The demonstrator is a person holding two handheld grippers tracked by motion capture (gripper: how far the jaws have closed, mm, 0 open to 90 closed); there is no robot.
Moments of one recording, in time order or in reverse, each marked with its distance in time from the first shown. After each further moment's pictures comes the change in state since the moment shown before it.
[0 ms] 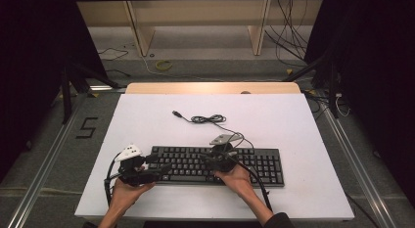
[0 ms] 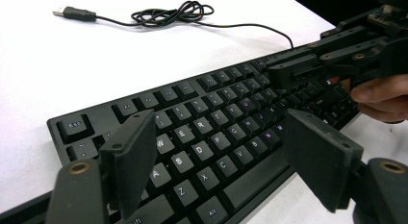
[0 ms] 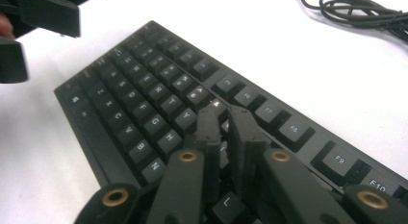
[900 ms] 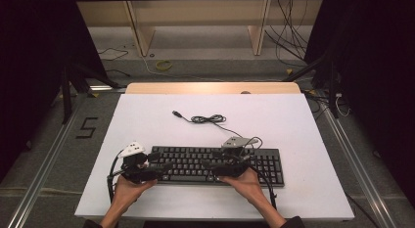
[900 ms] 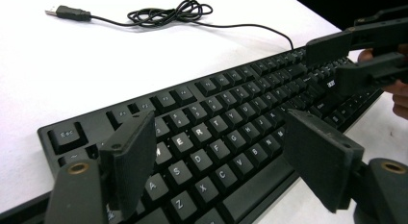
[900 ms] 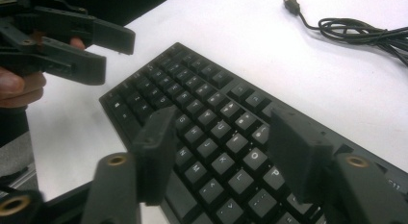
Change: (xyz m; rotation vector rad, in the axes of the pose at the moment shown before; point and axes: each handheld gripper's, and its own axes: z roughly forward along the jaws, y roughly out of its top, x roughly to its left) left arm 0.001 0.007 0.009 0.016 -0.012 -0.010; right arm -0.001 -0.009 -0.036 -0.086 0.074 0.021
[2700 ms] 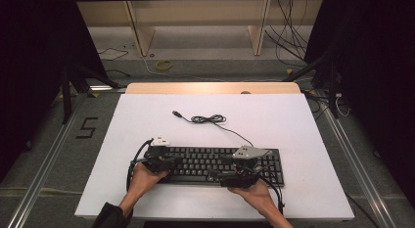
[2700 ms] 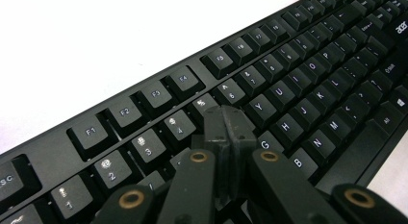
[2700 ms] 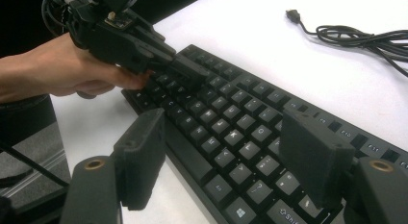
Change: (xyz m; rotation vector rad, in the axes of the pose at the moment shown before) left arm -0.003 0.014 0.061 0.243 0.056 0.106; right arm 0.010 -0.019 -0.034 -0.057 0.015 -0.025
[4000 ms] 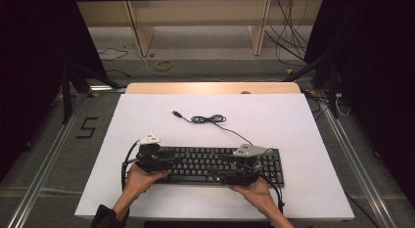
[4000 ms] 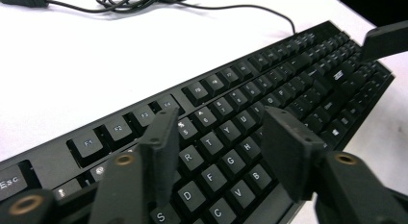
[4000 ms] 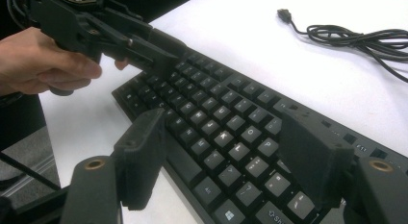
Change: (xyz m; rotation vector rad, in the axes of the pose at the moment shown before) left arm 0.003 0.000 -0.025 -0.131 -0.099 -0.083; right arm -0.005 0.001 0.002 0.001 -0.021 0.006
